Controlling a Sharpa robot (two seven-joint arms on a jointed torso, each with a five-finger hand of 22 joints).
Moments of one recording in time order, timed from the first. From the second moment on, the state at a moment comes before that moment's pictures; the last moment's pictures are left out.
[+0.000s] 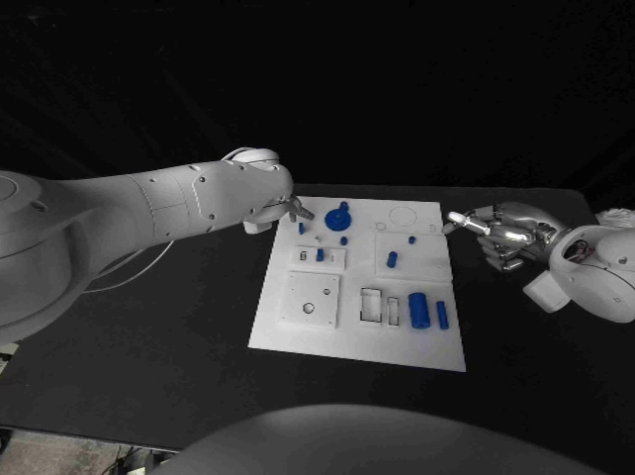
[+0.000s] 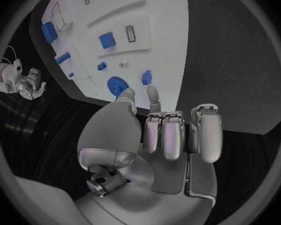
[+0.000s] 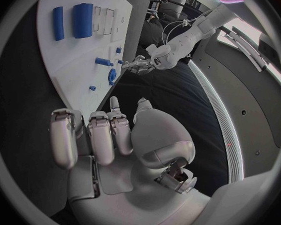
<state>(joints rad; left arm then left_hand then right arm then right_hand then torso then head) 1.32 -0.46 -0.23 0.97 -1.05 0.02 -0.64 1.10 0.01 -0.08 0.29 0.36 0.97 0.01 0.52 0.96 1.46 -0.05 1.57 1.31 1.46 -0.10 1.57 1.31 0.03 1.47 0.01 1.50 1.31 1.28 -0.94 -0.23 1.47 -0.54 -0.07 0.07 1.16 0.29 -0.28 0.29 0.39 0.63 0.14 0.44 0.37 1.46 0.08 1.57 1.41 1.47 0.03 1.57 1.31 0.03 1.44 0.14 1.48 1.31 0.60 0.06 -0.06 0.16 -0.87</state>
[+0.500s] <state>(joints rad) 1.30 -0.46 -0.23 0.95 -1.05 0.03 -0.63 1.10 0.01 -0.08 0.29 0.36 0.96 0.01 0.52 0.97 1.47 -0.05 1.57 1.31 1.46 -0.10 1.57 1.31 0.03 1.47 0.01 1.50 1.31 1.28 -0.94 -0.23 1.47 -0.54 -0.07 0.07 1.16 0.29 -0.28 0.29 0.39 0.63 0.14 0.44 0.37 1.46 0.08 1.57 1.41 1.47 0.03 1.57 1.31 0.03 1.44 0.14 1.48 1.31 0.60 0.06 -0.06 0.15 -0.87</state>
